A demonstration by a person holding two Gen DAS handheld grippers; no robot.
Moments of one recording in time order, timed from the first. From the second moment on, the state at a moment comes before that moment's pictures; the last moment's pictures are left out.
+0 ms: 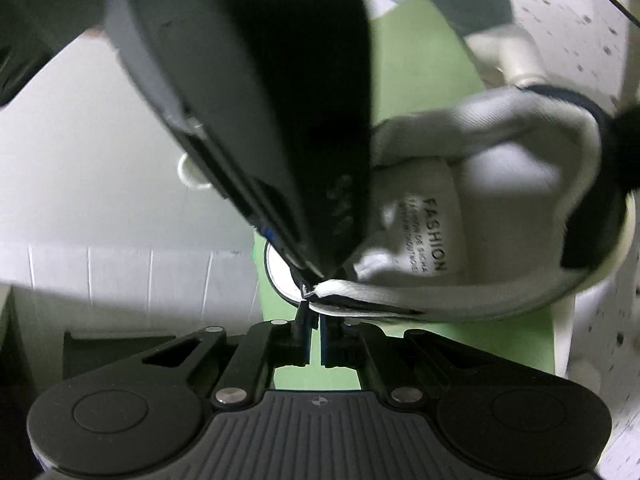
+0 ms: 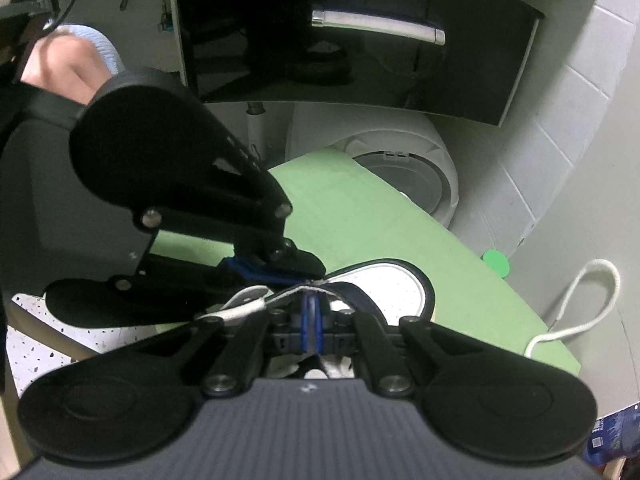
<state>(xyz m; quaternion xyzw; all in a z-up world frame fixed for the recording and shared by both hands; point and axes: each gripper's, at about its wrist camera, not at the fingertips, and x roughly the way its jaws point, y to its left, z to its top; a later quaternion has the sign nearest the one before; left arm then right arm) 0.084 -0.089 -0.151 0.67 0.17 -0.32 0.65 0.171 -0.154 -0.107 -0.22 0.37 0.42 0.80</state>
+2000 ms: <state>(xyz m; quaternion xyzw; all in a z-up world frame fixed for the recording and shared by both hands) 0.140 -0.049 -0.105 0.11 0.43 -0.18 0.88 0.173 -0.286 -0.184 -0.10 0.45 0.41 0.79</state>
